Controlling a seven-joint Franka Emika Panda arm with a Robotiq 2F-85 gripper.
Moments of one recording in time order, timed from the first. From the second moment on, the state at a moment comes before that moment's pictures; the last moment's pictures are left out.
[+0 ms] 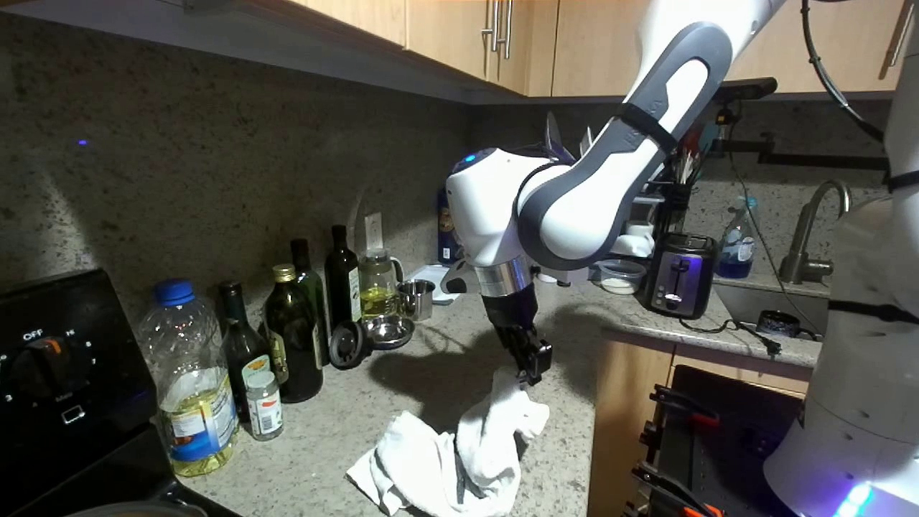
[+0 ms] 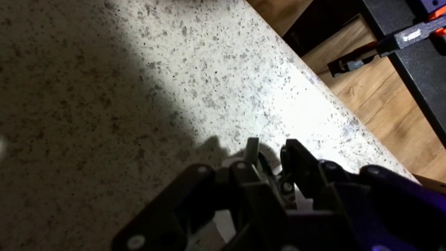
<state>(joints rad) 0.09 0.07 0.19 -2.48 -0.24 2.29 -0.52</state>
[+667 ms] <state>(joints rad) 0.08 0.13 0.19 -2.51 0.02 2.55 -0.74</state>
